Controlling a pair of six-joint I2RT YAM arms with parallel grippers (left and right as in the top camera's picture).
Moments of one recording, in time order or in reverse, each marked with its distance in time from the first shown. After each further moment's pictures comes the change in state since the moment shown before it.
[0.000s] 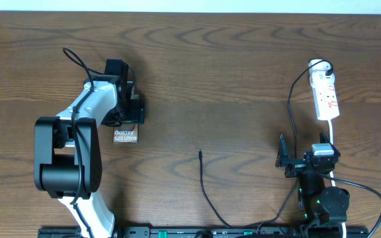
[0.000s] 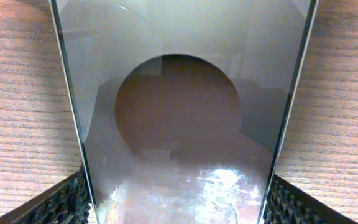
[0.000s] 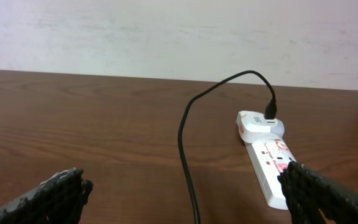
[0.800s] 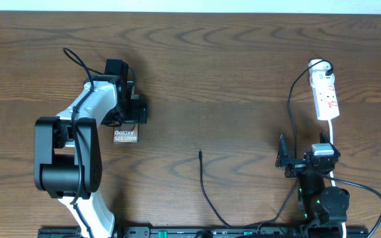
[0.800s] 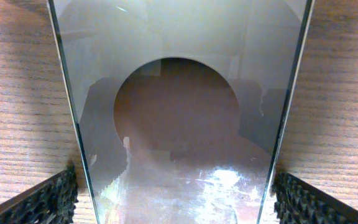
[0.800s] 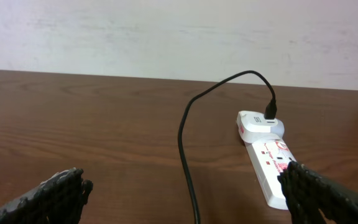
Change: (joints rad) left arm 0.000 0.000 0.000 0.003 0.001 0.007; right arm 0.000 0.000 0.000 0.000 0.000 0.000
